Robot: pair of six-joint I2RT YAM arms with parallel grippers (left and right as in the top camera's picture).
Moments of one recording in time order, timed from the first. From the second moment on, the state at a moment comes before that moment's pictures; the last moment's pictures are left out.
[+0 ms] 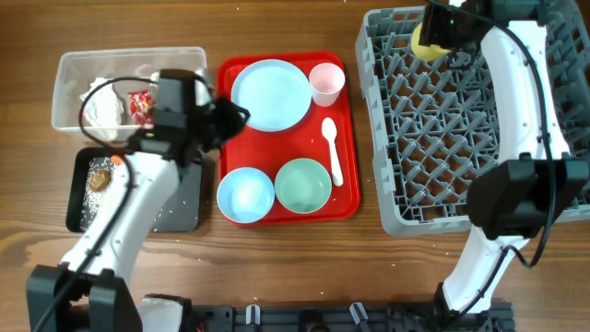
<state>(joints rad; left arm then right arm) -0.20 1.47 1.01 -0.40 0.34 -0.70 0.00 2.09 2.14 -1.11 0.00 0.14</state>
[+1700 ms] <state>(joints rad) -0.41 1.47 1.01 -0.49 -0.09 -0.64 -0.02 2.16 1.91 -1.01 0.00 0.13</state>
